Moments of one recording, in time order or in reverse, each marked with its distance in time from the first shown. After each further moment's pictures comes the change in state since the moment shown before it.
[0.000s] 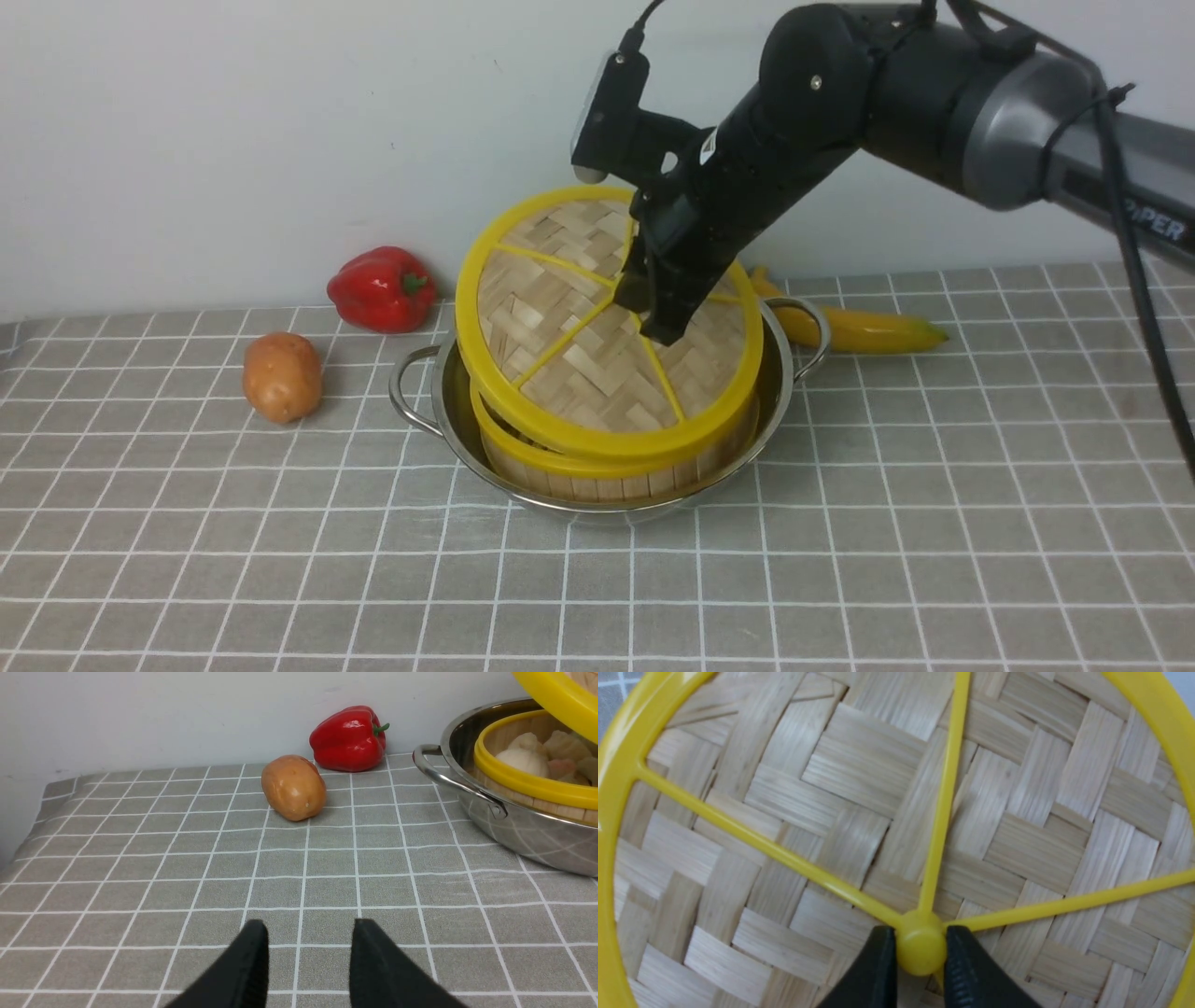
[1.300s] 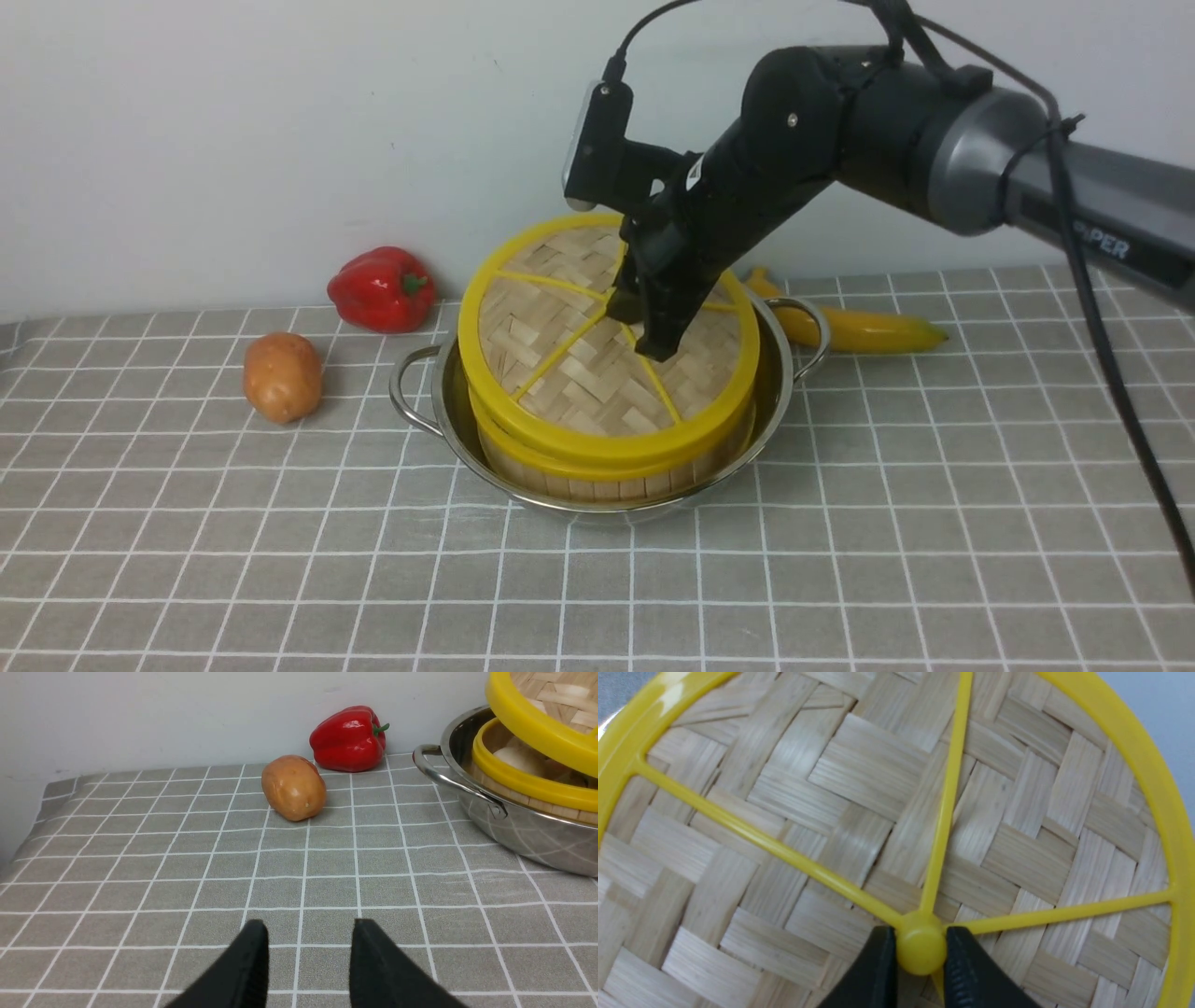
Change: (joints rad) right arm 0.000 0.058 0.000 0.012 -0.069 -0.074; left arm 0.000 0.000 0.000 0.000 0.000 0.000
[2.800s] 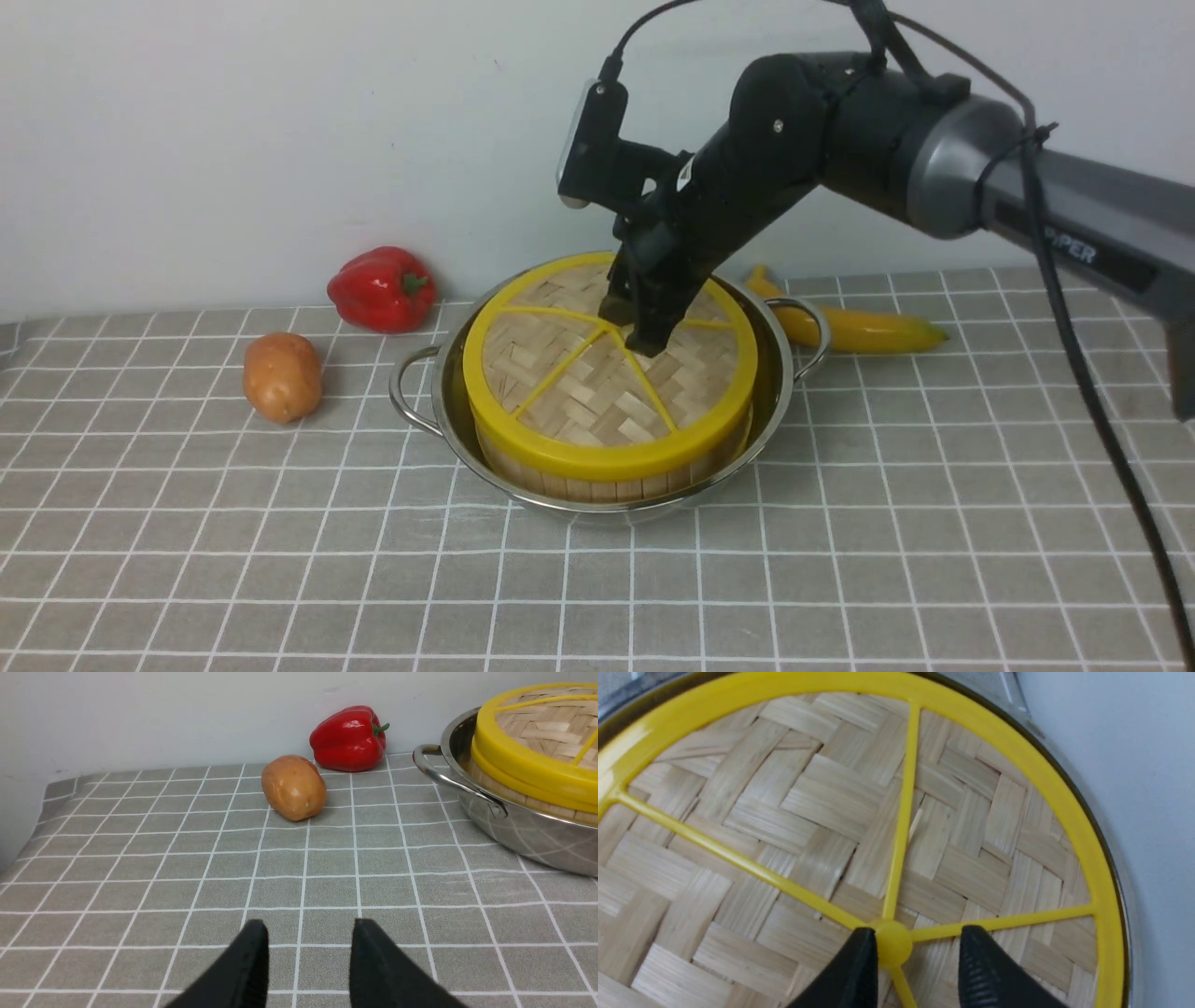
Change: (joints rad) right arm 0.000 0.046 -0.050 -0.008 -0.008 0.024; left arm 0.000 0.000 0.000 0.000 0.000 0.000
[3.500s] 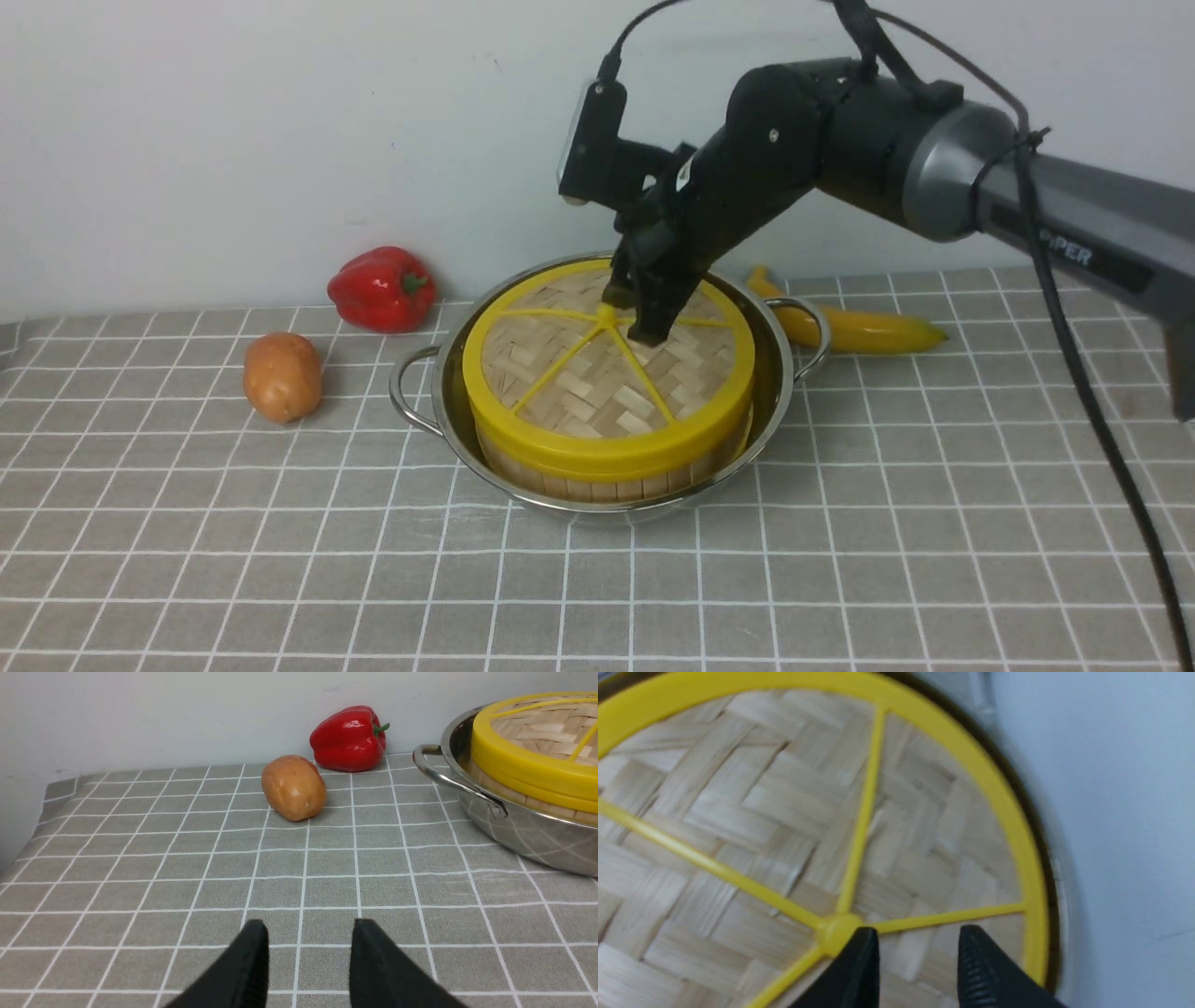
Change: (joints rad) right arm 0.001 -0.031 0.000 -0.063 -0.076 0.009; left arm 0.000 0.000 0.000 0.000 0.000 0.000
